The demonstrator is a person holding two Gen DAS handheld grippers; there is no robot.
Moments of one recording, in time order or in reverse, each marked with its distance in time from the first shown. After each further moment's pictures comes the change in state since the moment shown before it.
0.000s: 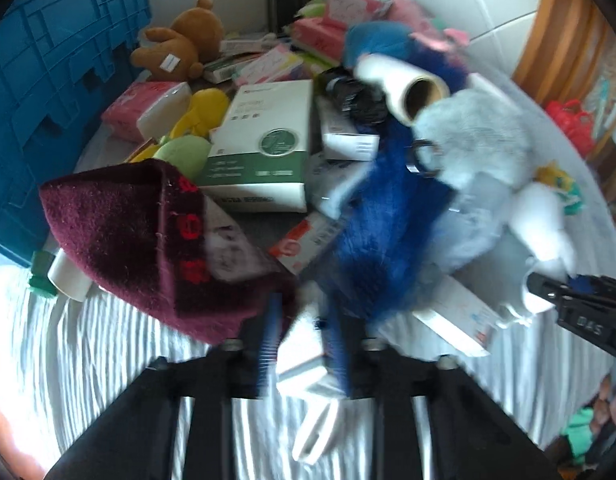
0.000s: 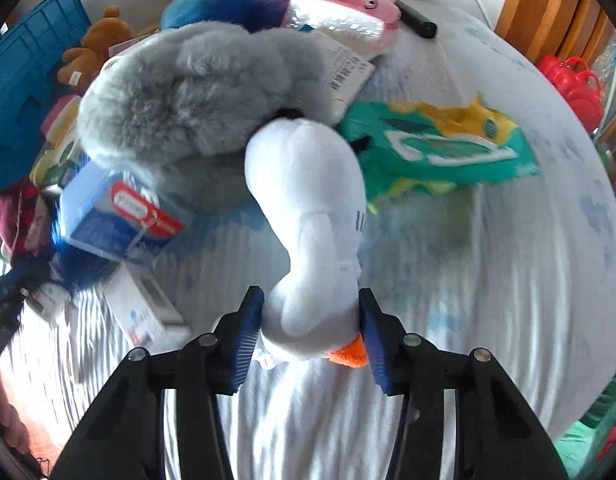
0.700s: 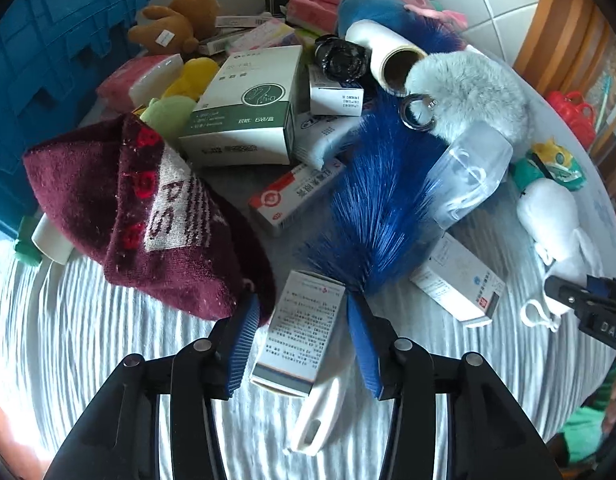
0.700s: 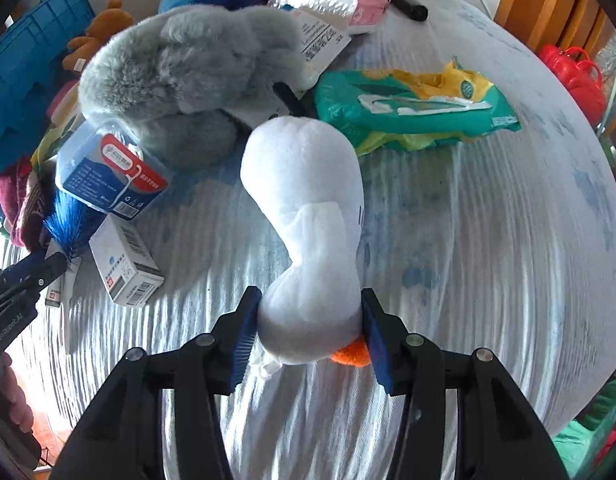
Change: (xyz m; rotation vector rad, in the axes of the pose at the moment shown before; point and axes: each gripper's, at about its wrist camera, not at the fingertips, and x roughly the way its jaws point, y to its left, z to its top) left arm 0.025 -0.004 -0.017 -0.020 0.042 0.021; right arm -0.001 -0.013 -0.015 -0.021 0.029 0.040
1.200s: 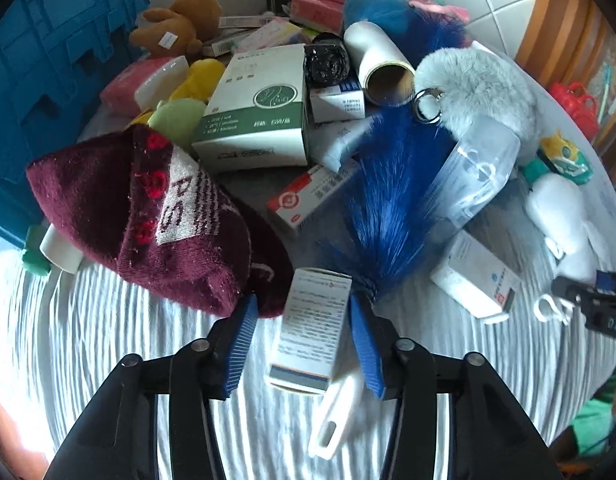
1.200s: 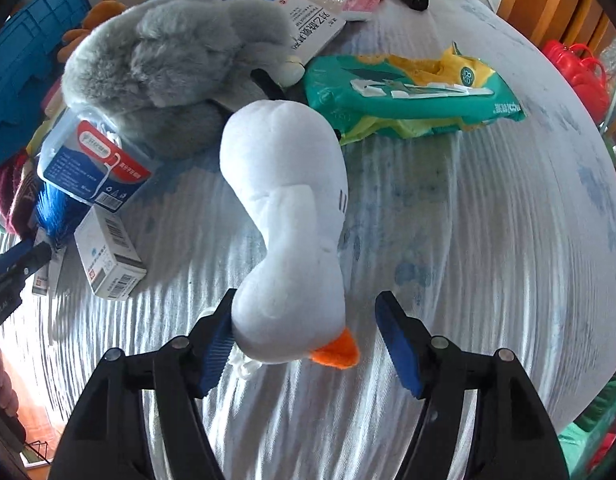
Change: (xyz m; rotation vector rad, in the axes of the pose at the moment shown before) left arm 0.007 0.014 -0.003 0.045 0.028 0.034; right arm -0.001 0.002 0.006 -0.009 0.022 -0.004
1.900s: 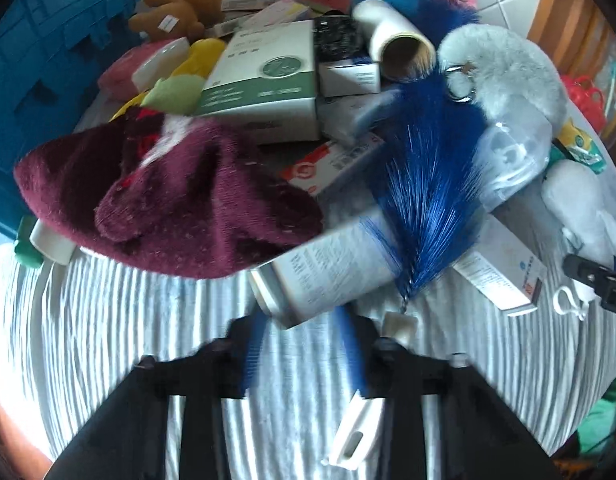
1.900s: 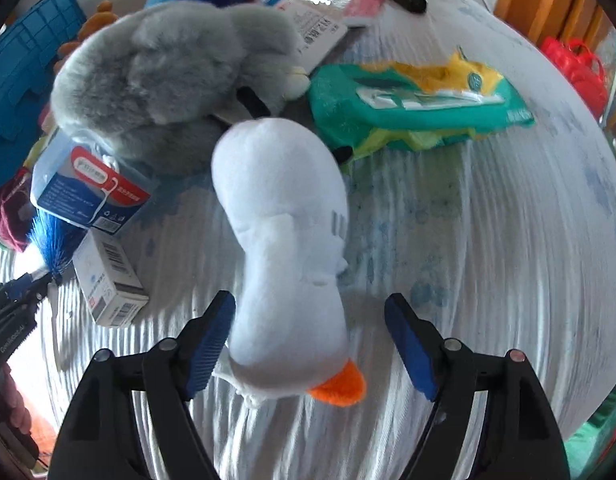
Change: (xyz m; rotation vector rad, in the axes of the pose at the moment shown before) left arm 0.031 0.005 0.003 -0.009 0.010 -0.009; right arm -0.001 0.029 0.021 0.004 -0.024 -0.019
